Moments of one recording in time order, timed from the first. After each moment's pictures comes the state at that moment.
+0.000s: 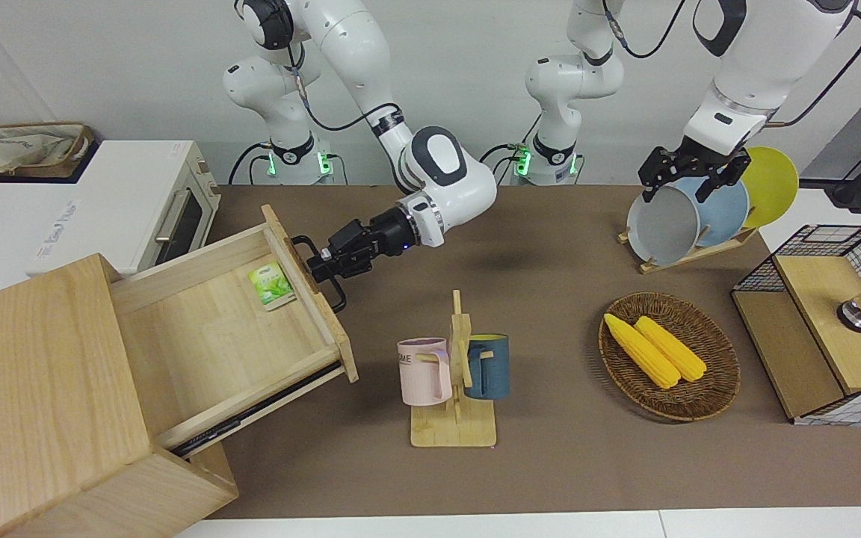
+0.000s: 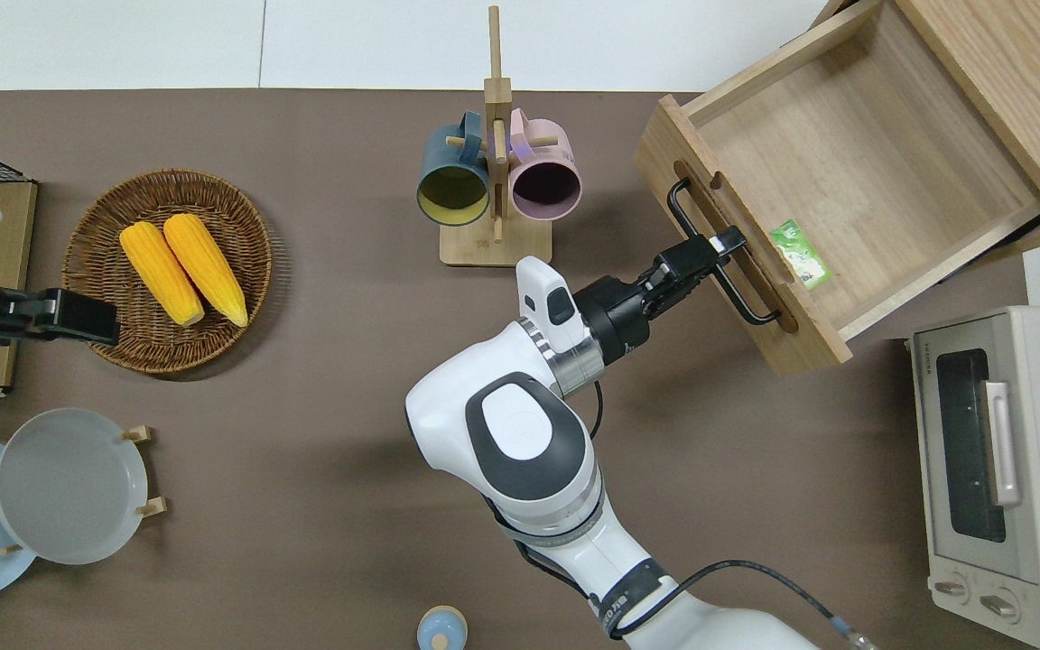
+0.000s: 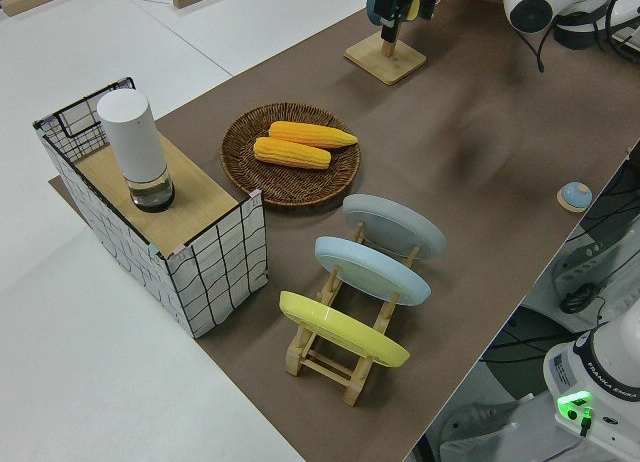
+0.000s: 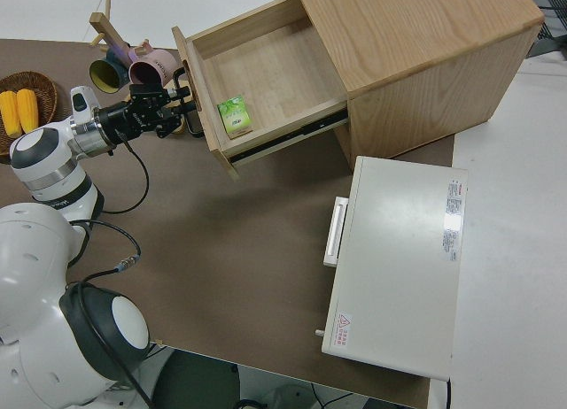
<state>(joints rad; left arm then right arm) 0.03 0.04 -0.06 -1.51 0.00 1.52 0.02 0.66 0.46 0.04 -1.64 -1.45 1.43 0.43</state>
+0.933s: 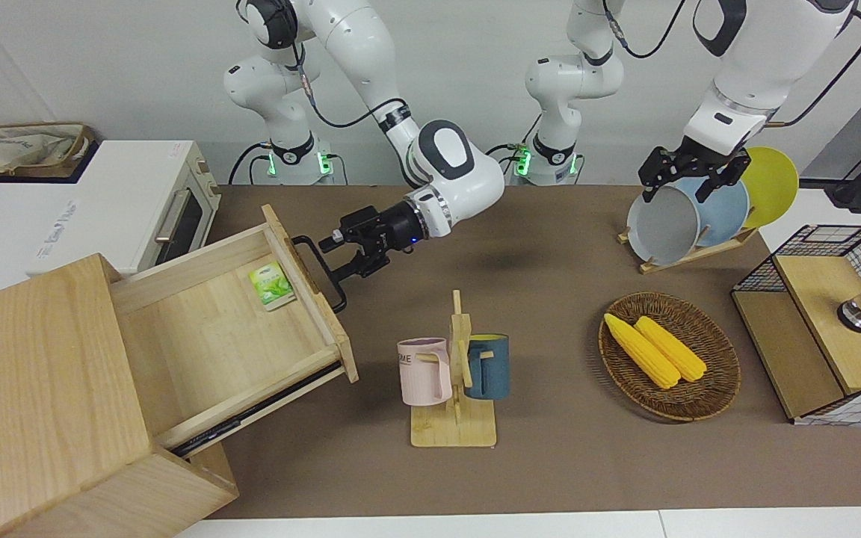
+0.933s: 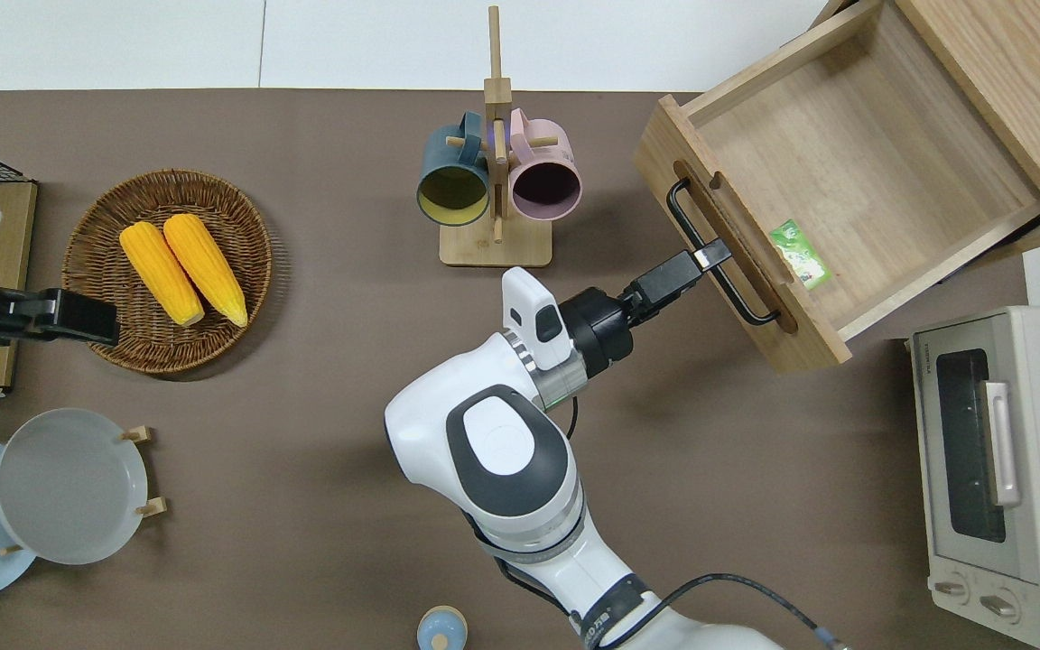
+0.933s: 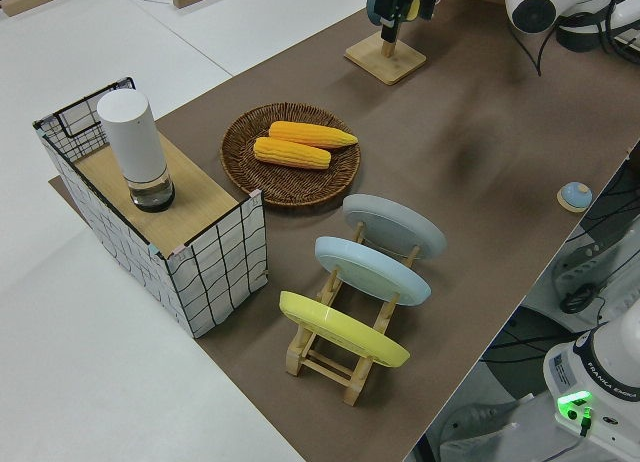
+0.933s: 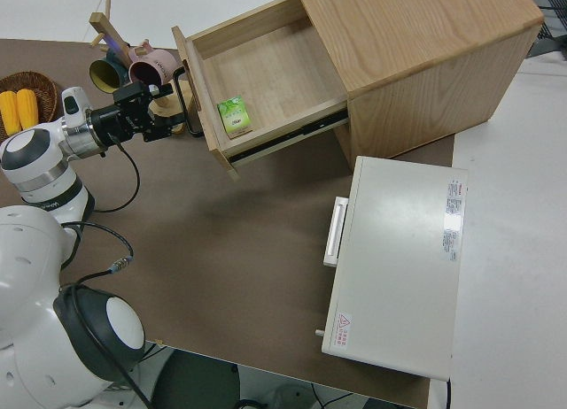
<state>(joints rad) 0.03 0.04 -0.06 -1.51 0.00 1.52 0.02 0.69 0.46 0.03 -1.62 -1.39 1.42 0.53</state>
